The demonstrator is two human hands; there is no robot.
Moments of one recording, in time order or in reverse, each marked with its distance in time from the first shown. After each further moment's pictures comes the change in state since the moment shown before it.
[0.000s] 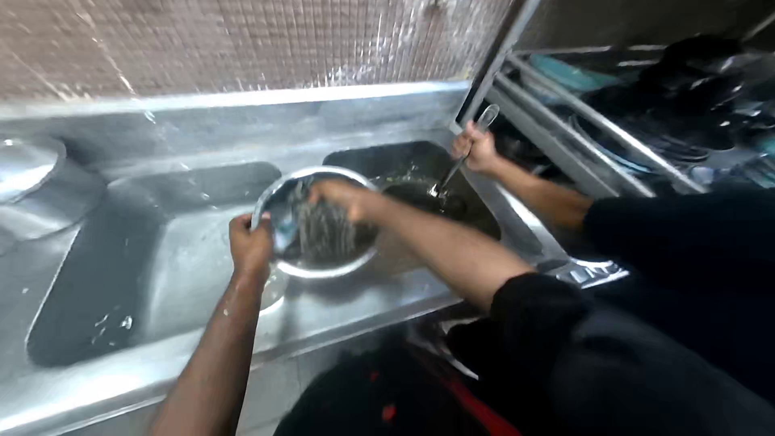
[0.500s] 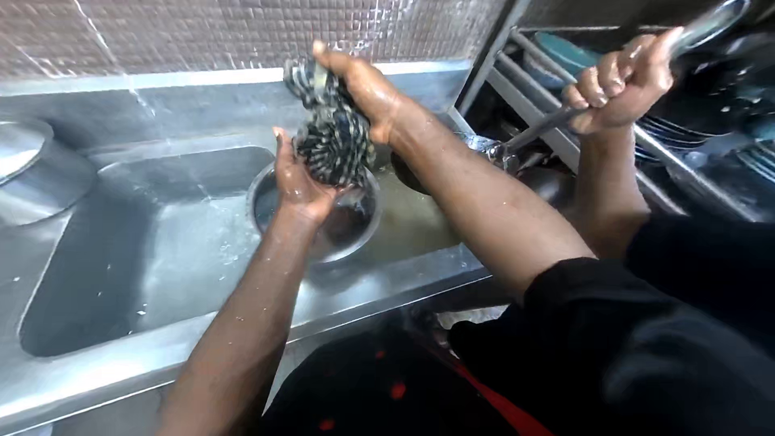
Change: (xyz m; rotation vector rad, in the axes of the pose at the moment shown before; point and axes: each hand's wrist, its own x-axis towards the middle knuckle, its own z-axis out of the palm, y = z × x) left_hand -0.045 0.124 0.068 -0.930 -0.522 -0.316; right_hand -0.051 -0.096 -0.047 0.229 0.104 -0.343
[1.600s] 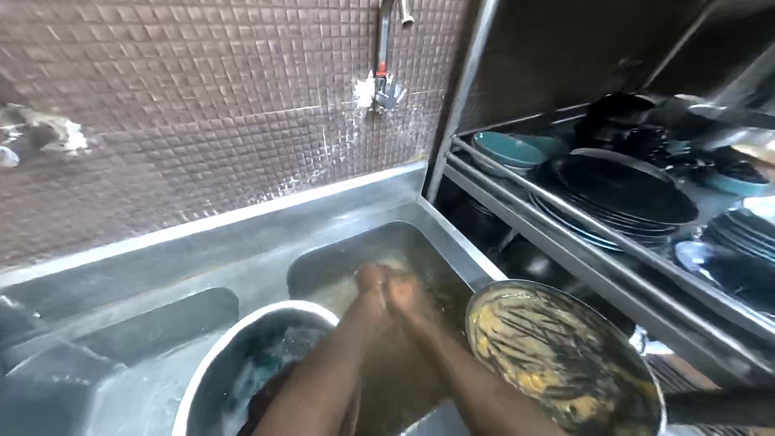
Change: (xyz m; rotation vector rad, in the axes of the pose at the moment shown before) left_hand 0.219 -0.189 0.081 0.754 0.142 -0.183; right_hand 0.045 0.178 -0.182 -0.381 0.856 0.264
